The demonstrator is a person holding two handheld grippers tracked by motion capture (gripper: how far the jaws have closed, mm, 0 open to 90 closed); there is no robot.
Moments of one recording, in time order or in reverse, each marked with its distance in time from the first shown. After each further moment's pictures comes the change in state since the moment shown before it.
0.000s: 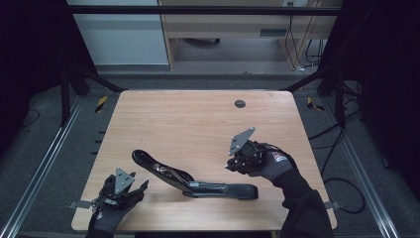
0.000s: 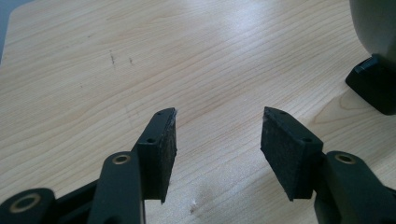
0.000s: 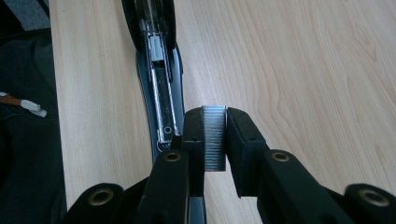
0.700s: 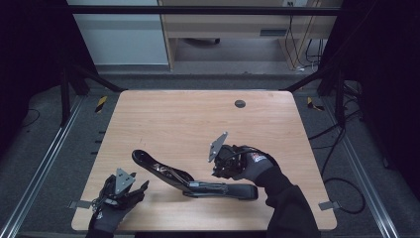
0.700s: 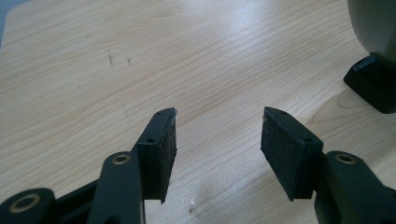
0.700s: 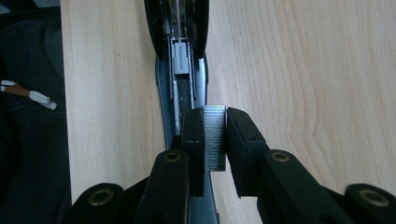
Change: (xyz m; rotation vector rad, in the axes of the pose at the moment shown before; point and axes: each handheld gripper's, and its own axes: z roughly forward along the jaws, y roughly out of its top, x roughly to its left) left arm 0.000 0.000 0.000 0.002 -0.005 0.003; right arm 0.011 0.032 0.038 0.117 0.074 -0.074
